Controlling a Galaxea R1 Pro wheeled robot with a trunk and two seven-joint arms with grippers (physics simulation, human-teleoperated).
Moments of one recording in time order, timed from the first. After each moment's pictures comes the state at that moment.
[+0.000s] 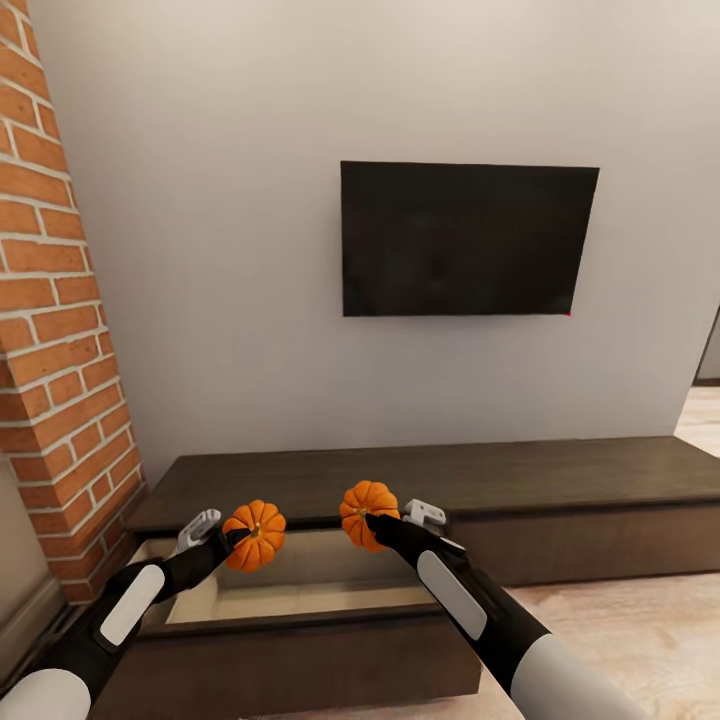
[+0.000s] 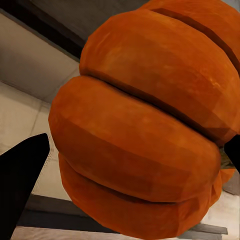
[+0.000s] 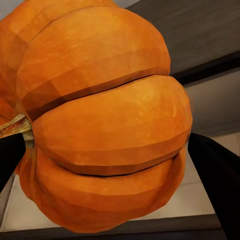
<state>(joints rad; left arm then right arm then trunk) -0.52 0.23 -0.08 -0.75 0.93 0.49 -0.10 -0.61 0.01 0.62 -0.88 -0.98 0.23 -0.32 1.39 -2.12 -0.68</state>
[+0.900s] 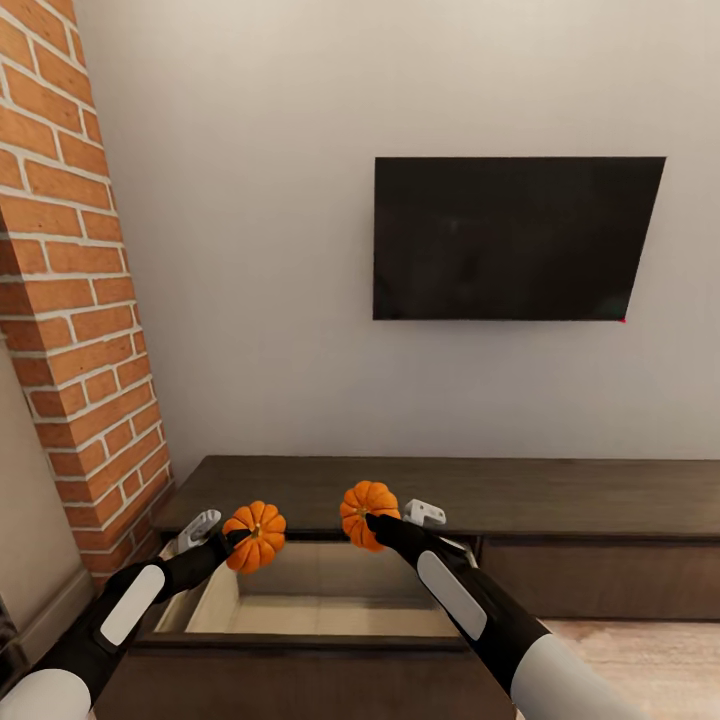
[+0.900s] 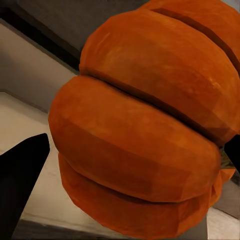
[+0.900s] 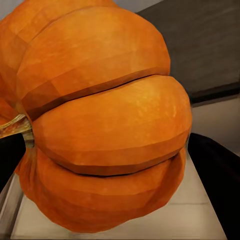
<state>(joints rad) -0.52 0.23 -0.08 -0.75 0.92 0.49 -0.10 -0.61 0.01 0.62 -0.88 -0.98 0.23 -0.32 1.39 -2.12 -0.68</state>
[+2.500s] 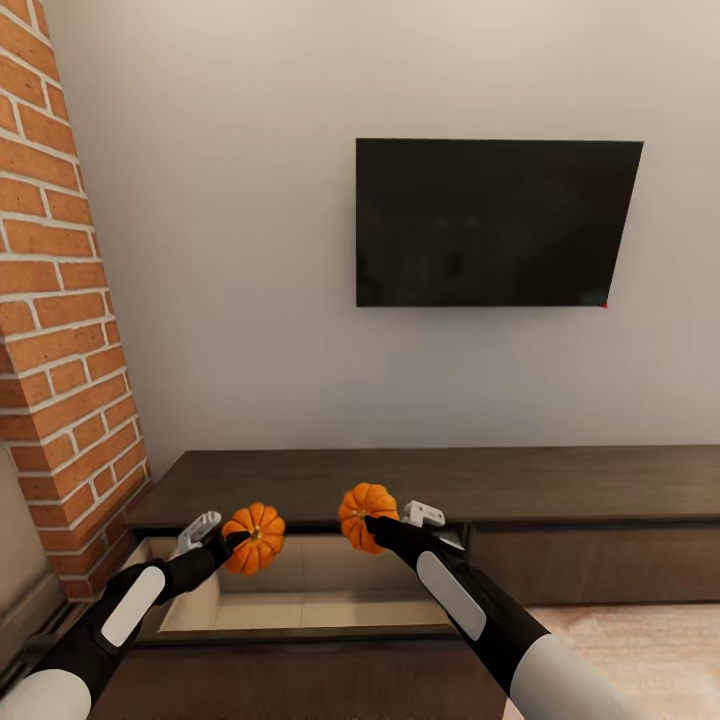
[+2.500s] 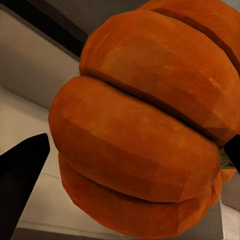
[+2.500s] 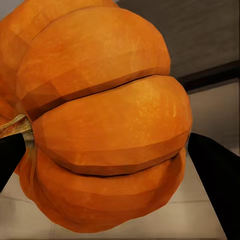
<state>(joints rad) -0.52 0.23 -0.08 -0.74 0.92 0.49 -0.09 -0.61 0.02 0.62 -0.88 -0.98 0.24 -0.32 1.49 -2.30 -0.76</state>
